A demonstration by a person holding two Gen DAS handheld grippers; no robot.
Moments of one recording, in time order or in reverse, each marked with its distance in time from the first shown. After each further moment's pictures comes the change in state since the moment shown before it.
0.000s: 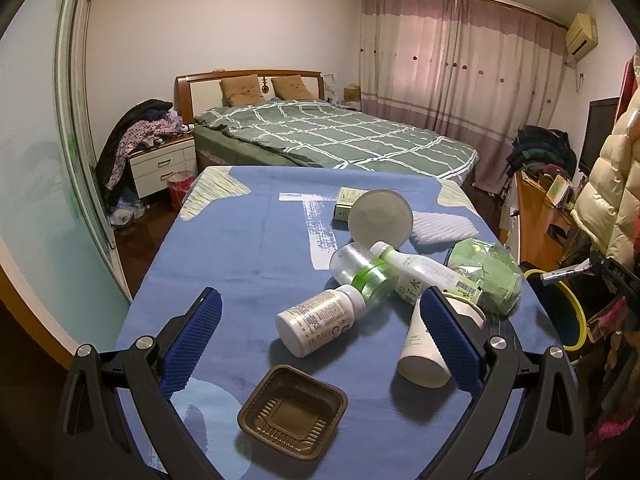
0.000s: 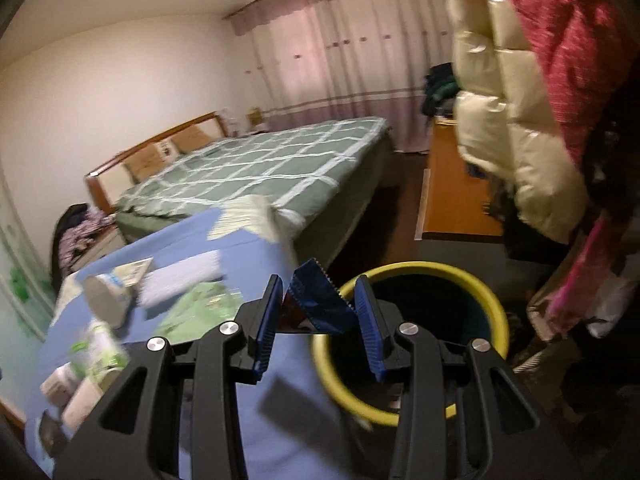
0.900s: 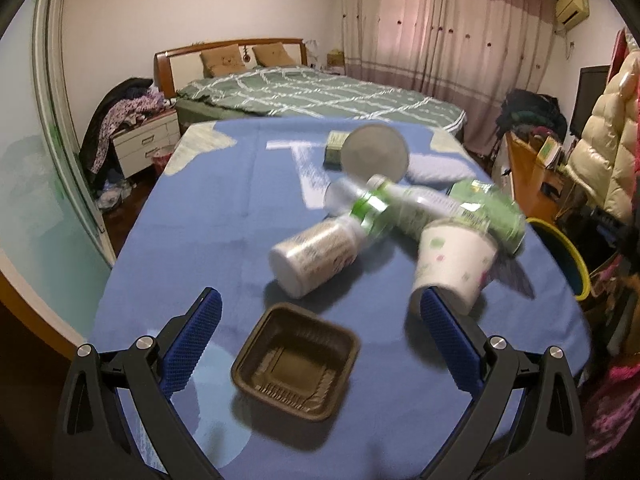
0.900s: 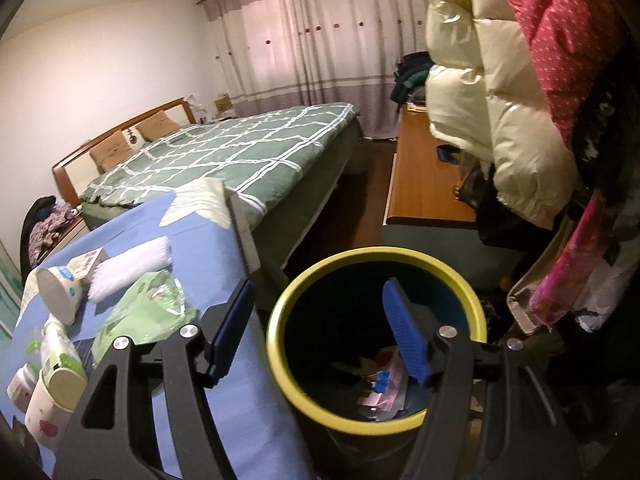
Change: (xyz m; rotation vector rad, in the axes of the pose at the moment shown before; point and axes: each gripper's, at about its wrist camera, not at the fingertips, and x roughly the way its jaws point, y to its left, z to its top) left arm 0.024 0.011 -0.044 0.050 0.140 -0.041; right arm 0.030 -0.014 -0.008 -0.005 0.054 -0.087
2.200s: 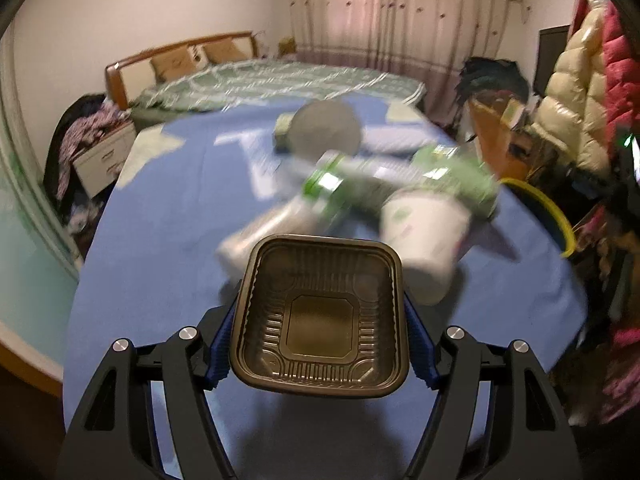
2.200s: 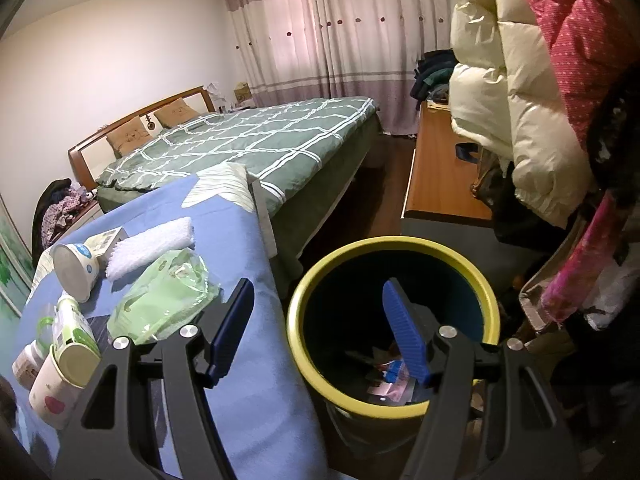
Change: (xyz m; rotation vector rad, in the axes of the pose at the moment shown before) left arm 0.022 -0.030 0.008 0.158 0.021 -0.127; right arm -0.007 0.009 -0.010 -0.040 0.025 0.044
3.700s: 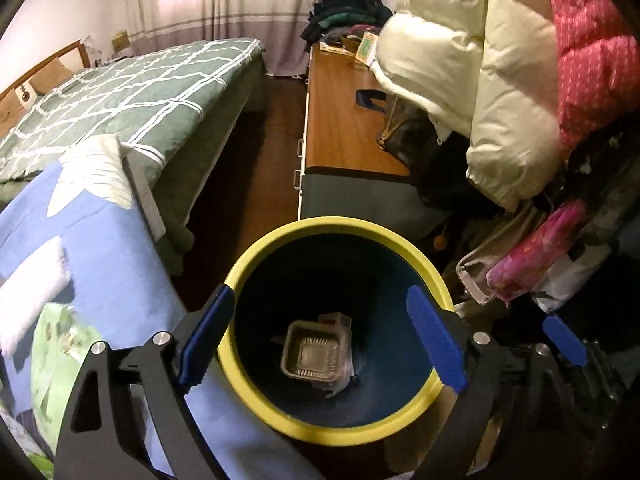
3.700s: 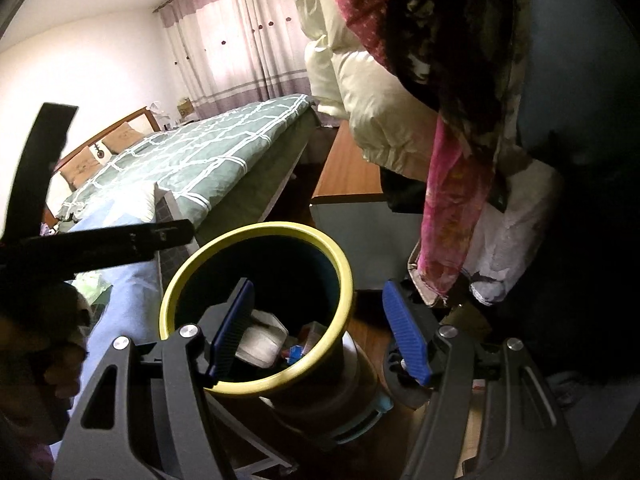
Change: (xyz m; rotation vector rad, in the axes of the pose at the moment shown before) left arm 0.191 -0.383 0.155 0.293 0.172 -0.391; right arm -0.025 -0.140 -0.020 0.151 0.001 -0.125
